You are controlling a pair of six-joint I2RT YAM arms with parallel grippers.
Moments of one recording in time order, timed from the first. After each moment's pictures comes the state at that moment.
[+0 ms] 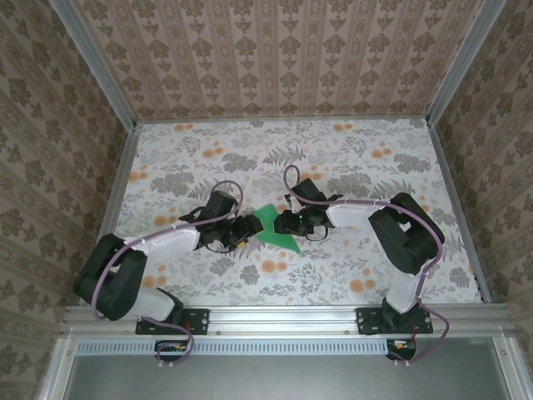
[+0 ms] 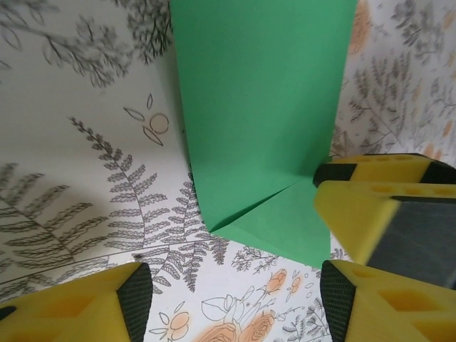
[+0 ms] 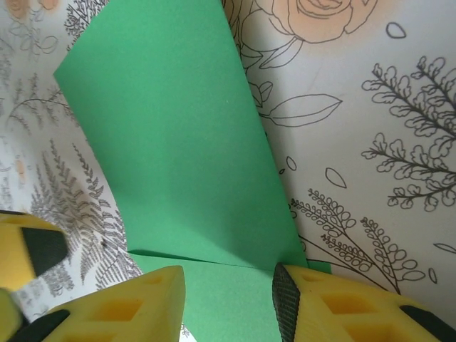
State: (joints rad) left arm -0.63 1.43 0.63 -0.18 0.38 -1.02; right arm 0.59 1.82 0.95 -0.17 -0.42 0.65
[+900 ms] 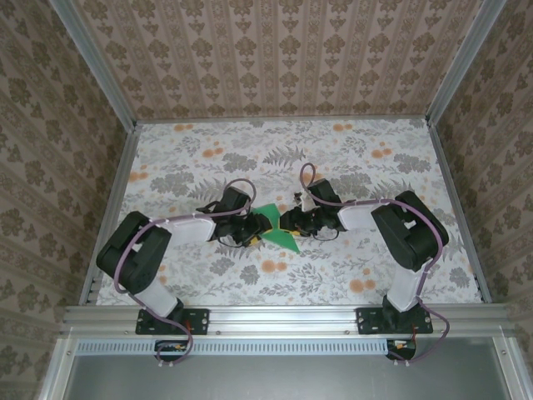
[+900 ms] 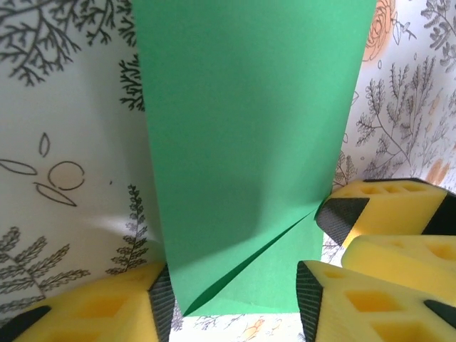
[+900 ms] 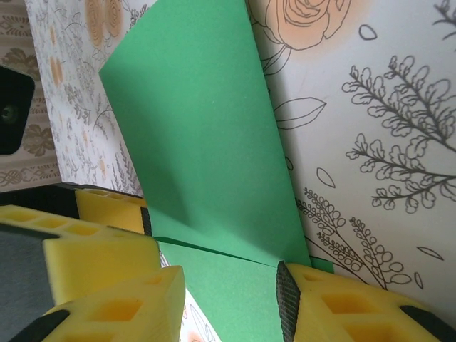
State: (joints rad) left arm -0.66 1.62 0.73 -0.09 0.41 -1.09; right arm 0.49 1.82 0.82 0.09 -0.66 0.74
